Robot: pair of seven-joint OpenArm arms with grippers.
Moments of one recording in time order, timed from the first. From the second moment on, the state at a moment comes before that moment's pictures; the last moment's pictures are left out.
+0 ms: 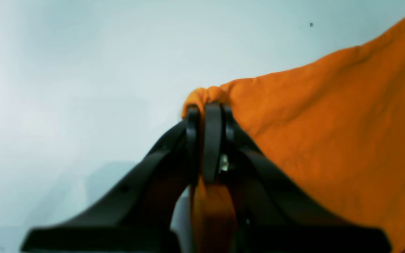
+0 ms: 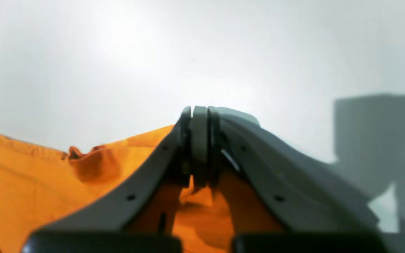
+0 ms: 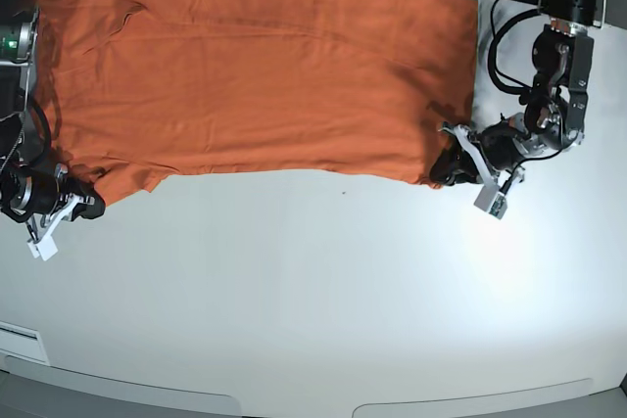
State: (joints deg) left arm -3.1 -32.2 6.8 83.8 -44.3 -29.4 41.0; right arm 27.4 35.6 -3.4 40.2 51.3 41.1 -56.8
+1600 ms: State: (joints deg) left arm -17.4 -32.4 8.7 83.0 -39.3 -39.9 36.8; right arm 36.2 35.3 -3.9 47.4 42.3 40.8 -51.4
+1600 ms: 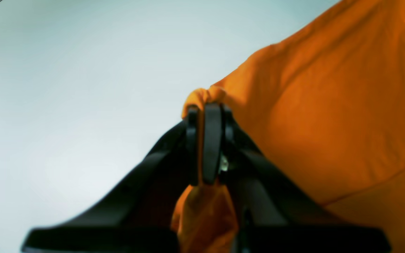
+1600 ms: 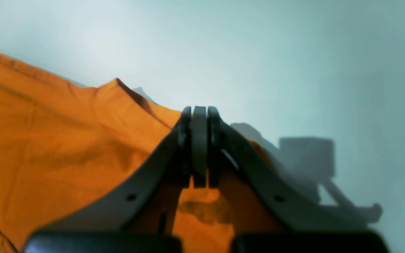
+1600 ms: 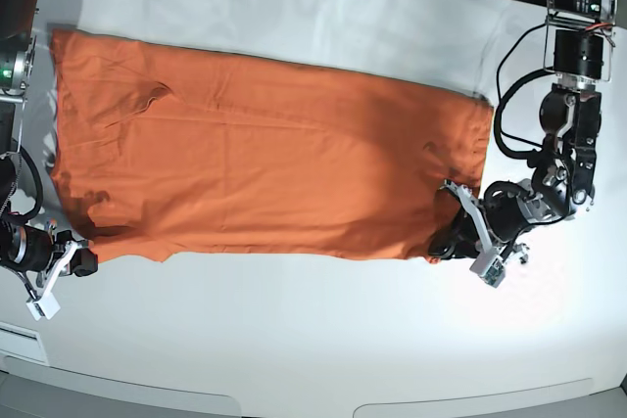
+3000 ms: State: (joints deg) left arm -16.9 -41.5 8.7 85.7 -70.9 -42.8 58.2; right arm 13.6 45.6 2.7 77.4 67.5 40.9 -67.1
